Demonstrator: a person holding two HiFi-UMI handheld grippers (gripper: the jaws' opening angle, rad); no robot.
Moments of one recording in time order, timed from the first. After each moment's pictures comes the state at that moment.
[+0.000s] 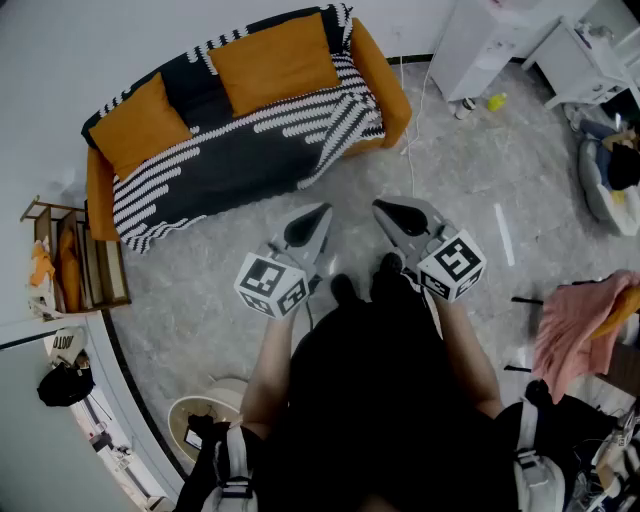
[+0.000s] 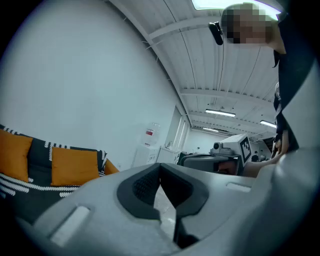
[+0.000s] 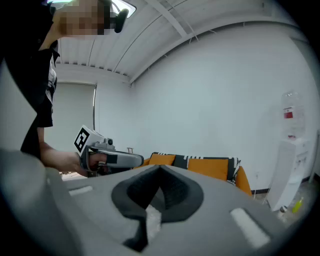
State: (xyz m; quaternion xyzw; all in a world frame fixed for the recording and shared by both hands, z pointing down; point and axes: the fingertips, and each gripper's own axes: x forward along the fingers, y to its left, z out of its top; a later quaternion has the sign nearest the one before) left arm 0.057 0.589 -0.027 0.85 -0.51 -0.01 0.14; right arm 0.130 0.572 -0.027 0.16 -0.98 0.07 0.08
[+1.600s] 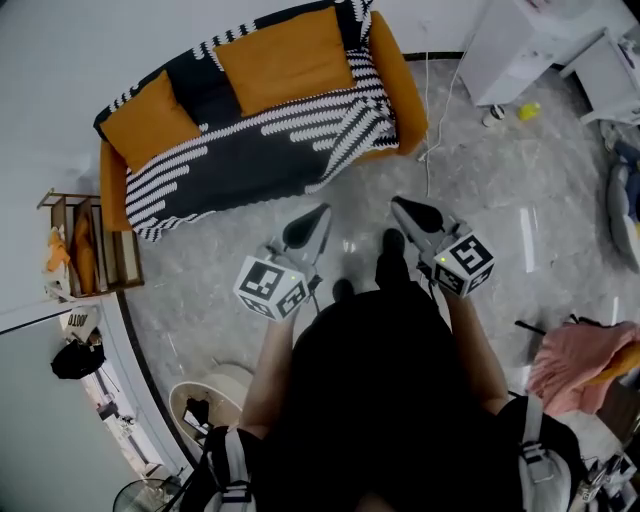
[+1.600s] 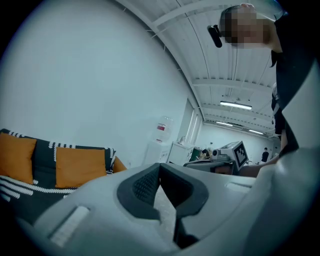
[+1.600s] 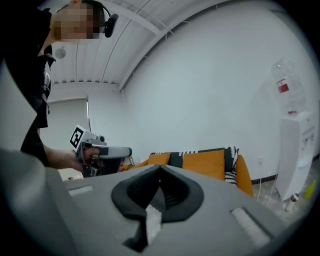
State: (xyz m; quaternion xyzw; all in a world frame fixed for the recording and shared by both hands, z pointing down) left arm 0.082 0.449 -0.012 0.81 -0.56 0.03 0.16; right arm 0.183 0.403 0.017 0.14 -0.97 0.17 0.06
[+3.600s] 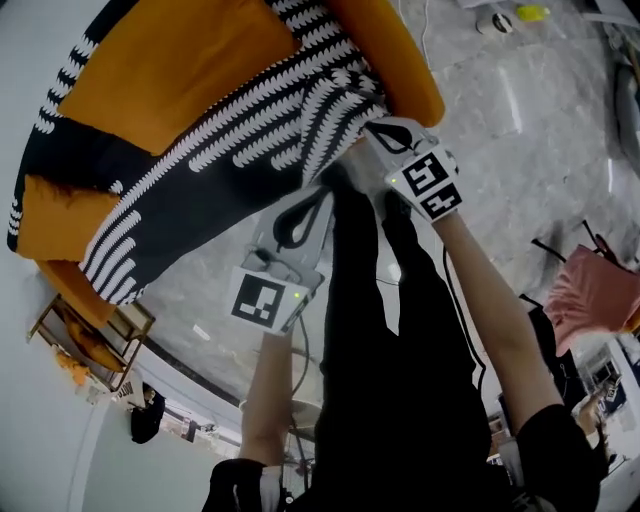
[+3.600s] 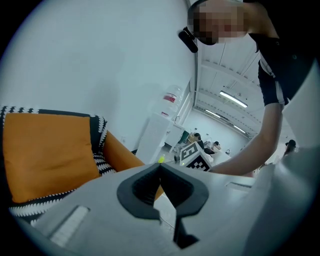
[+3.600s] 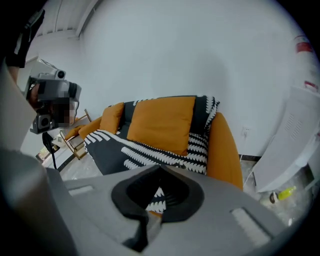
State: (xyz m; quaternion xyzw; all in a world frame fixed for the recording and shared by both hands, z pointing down) left arm -0.034 0.090 0.233 0.85 -0.44 0.09 0.27; right arm 0.023 0.029 0.380 0.21 -0.90 0.18 0.34
